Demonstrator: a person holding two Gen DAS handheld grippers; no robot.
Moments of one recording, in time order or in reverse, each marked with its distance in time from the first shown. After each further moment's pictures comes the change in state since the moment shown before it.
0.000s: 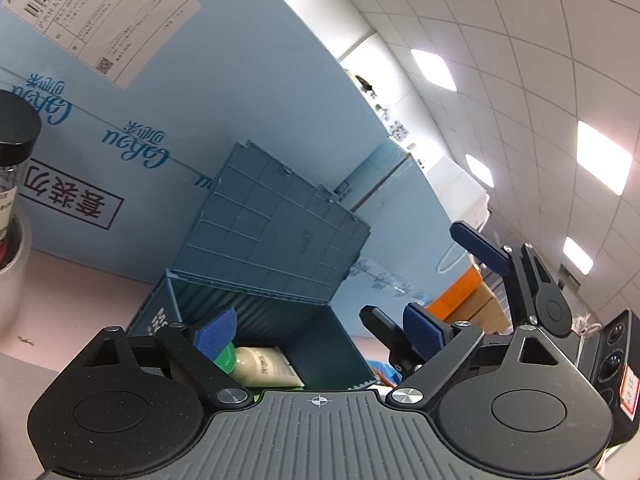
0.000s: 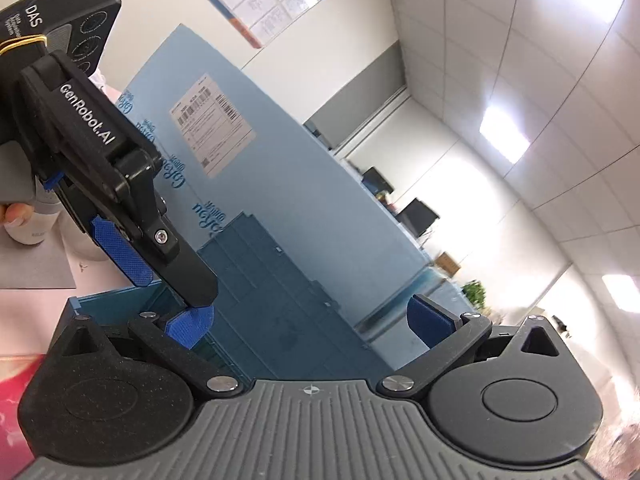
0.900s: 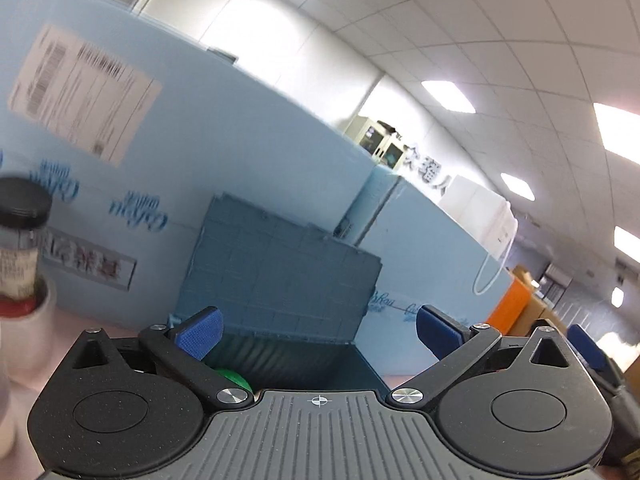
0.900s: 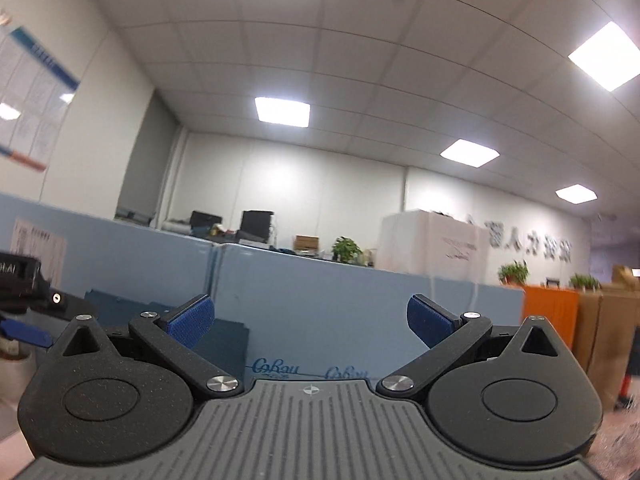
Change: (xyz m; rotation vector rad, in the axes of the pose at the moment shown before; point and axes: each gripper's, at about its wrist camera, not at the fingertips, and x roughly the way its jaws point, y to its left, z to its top) left arm -0.001 -0.053 -0.021 0.194 -0.192 0.186; right arm -0.112 -0.040 -0.062 0.680 -0.088 -0.490
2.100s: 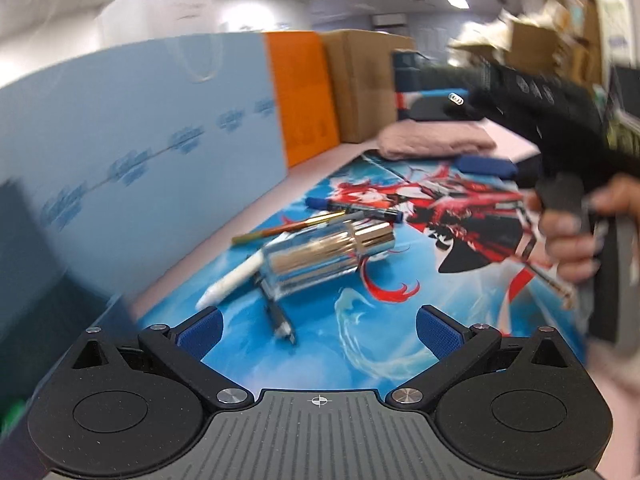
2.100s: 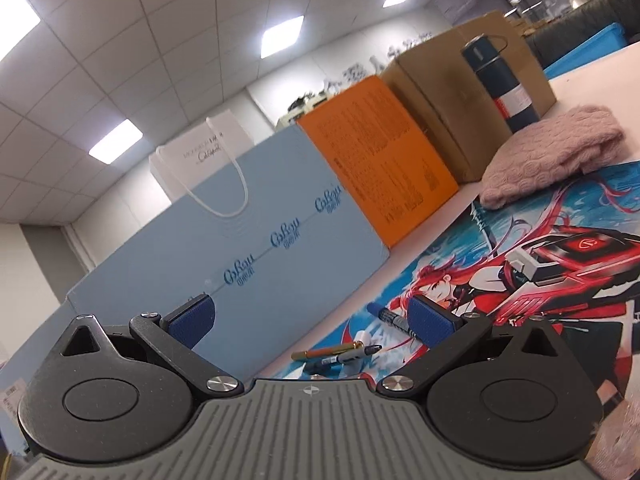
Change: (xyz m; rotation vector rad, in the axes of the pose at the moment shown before) left arm 0.072 -0.179 -0.149 0.876 0.424 -0.329; right arm -0.072 -0.194 -0.111 0.760 0.213 -0.188
